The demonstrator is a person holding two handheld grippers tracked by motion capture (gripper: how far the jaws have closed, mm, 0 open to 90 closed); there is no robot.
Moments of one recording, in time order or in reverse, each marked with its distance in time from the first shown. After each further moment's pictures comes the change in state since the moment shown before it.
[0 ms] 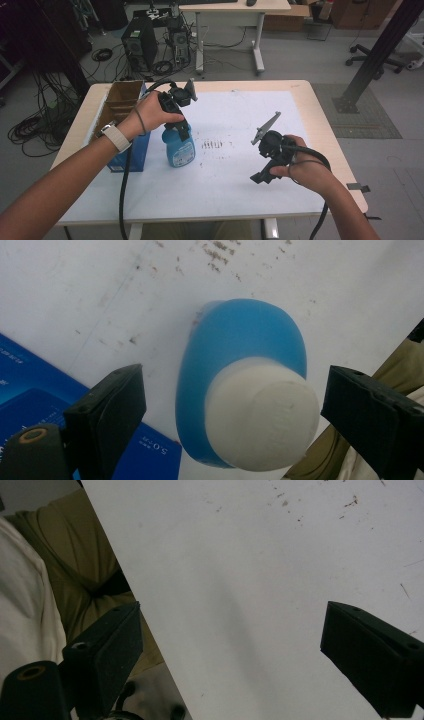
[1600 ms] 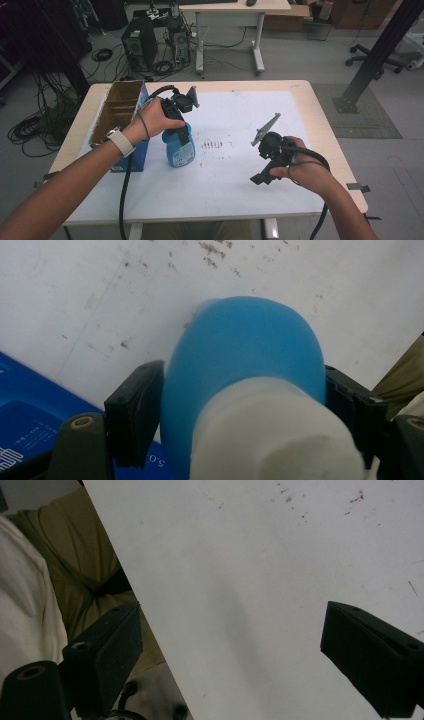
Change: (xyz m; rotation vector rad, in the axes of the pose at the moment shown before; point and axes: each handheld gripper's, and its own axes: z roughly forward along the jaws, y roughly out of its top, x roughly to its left) left arm -0.002 0.000 0.020 0.016 0.001 0.027; right arm -0.001 -0.003 0.004 0.002 0.013 0.006
